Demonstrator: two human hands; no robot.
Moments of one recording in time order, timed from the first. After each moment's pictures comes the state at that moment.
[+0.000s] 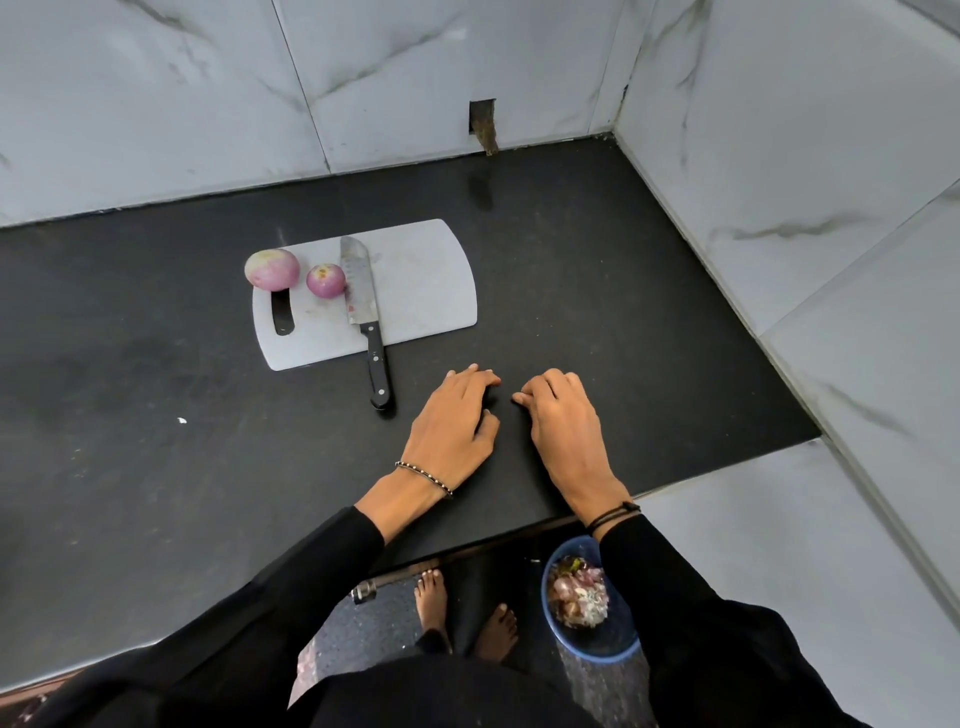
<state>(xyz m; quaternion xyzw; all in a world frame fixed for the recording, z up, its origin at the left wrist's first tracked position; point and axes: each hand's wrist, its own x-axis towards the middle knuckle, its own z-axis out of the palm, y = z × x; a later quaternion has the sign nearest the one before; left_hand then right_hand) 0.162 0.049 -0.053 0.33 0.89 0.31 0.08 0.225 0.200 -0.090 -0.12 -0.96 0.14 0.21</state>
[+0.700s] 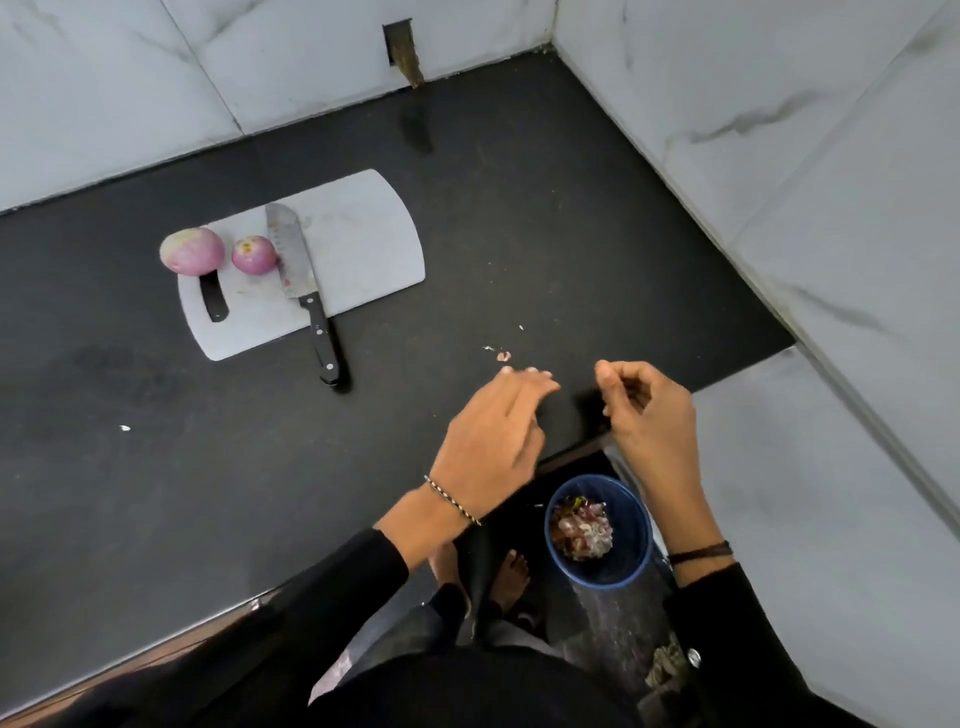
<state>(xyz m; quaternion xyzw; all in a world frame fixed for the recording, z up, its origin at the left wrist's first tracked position) 0.231 0.083 -0.056 0.50 0.80 0.33 0.02 0.328 0.236 -0.054 -0.41 -0.74 0.49 0.19</state>
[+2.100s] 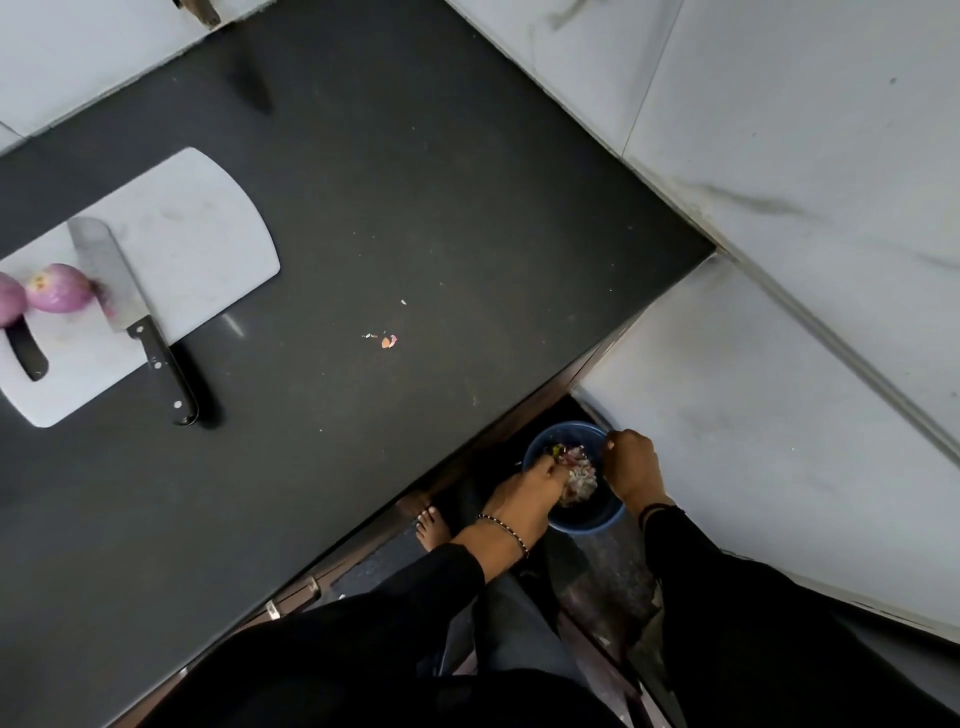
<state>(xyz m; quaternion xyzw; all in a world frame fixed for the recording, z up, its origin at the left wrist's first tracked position) 0.329 0.145 -0.189 0.53 0.76 0.06 0.37 0.441 0.291 -0.283 -0.53 -0.79 0.28 -0.13</state>
